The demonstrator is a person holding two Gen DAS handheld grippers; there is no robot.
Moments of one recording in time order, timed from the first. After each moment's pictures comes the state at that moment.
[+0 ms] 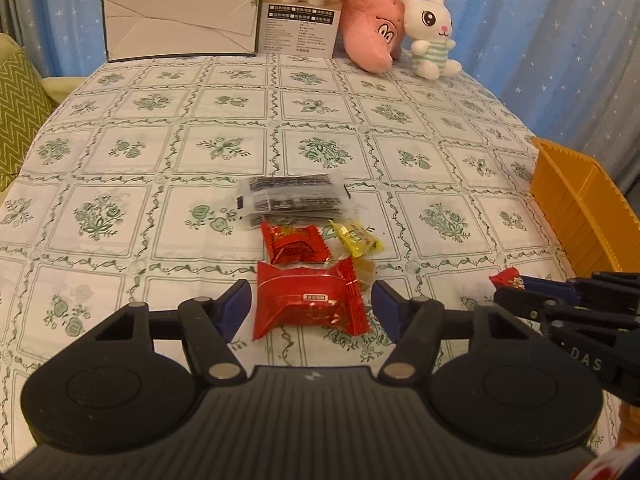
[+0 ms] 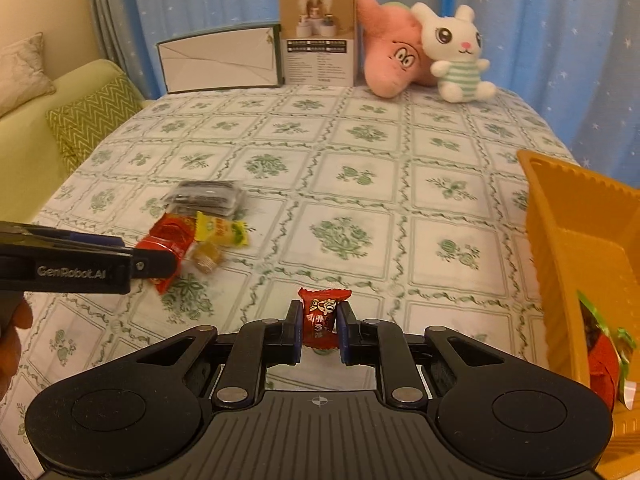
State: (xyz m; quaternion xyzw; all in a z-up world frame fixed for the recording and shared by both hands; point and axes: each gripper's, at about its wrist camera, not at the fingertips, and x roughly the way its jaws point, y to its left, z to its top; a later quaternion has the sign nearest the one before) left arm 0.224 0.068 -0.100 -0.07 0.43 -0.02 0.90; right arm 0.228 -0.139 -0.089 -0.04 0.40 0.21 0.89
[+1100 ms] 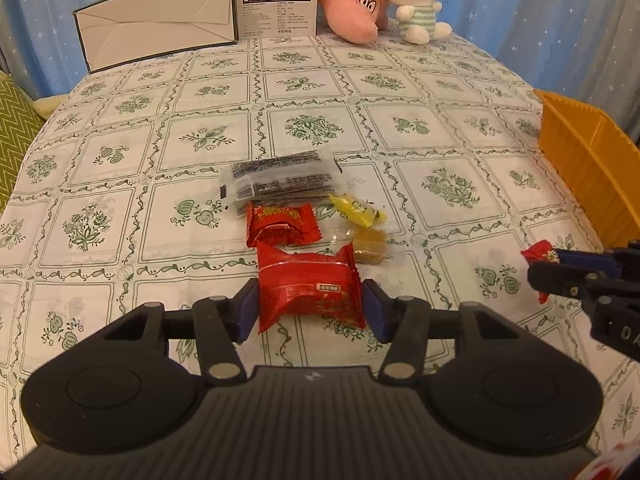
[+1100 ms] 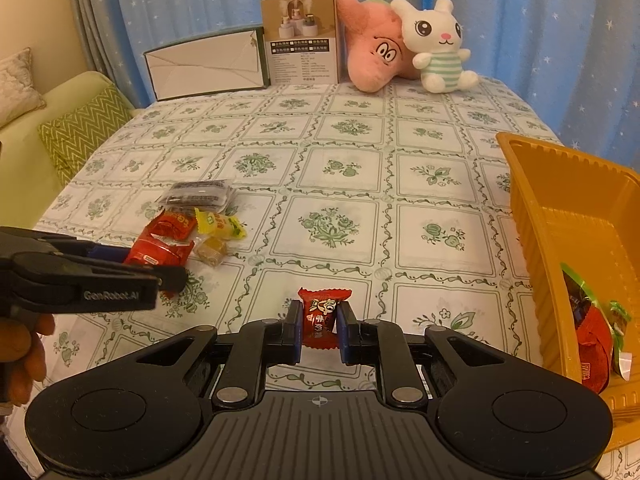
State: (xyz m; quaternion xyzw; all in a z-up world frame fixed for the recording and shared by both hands) left arm 0.230 0.051 -0.115 -0.01 0.45 -0.02 0.89; right arm 0.220 -0.150 -0.087 -0.02 0.41 0.20 0.89
